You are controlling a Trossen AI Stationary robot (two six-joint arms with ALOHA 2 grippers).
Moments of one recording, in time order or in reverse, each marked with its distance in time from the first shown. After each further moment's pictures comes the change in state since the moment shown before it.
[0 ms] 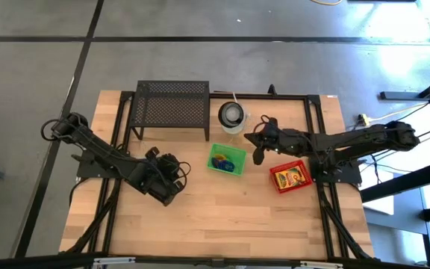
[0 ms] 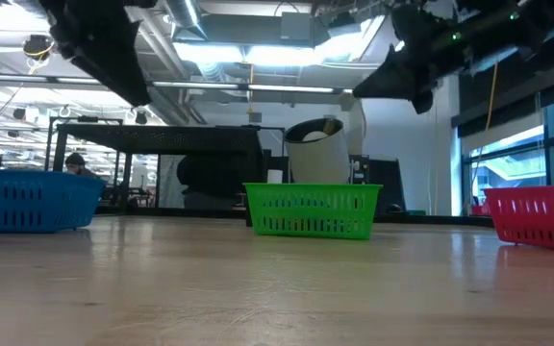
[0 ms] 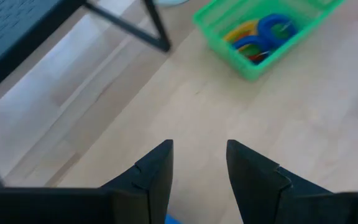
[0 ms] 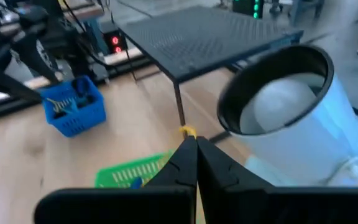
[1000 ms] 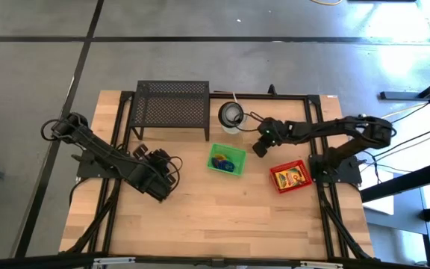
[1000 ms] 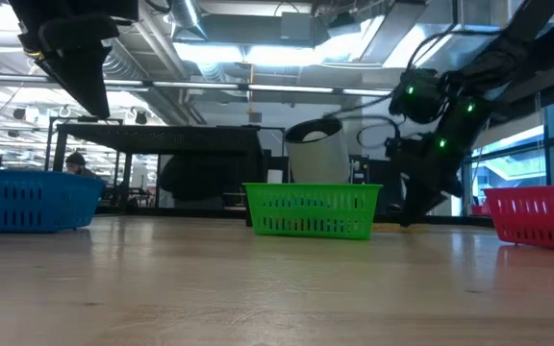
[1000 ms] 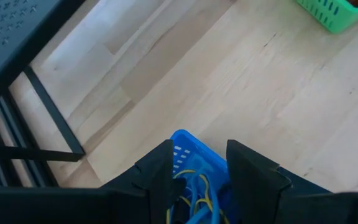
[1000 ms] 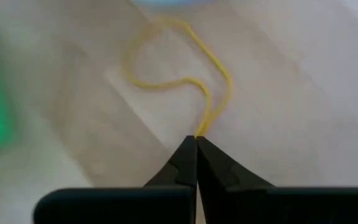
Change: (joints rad) left arm 0.000 0.000 0.000 -0.285 0.085 -0.215; right arm -0.377 0.323 -0.008 -0.379 -0.288 0.060
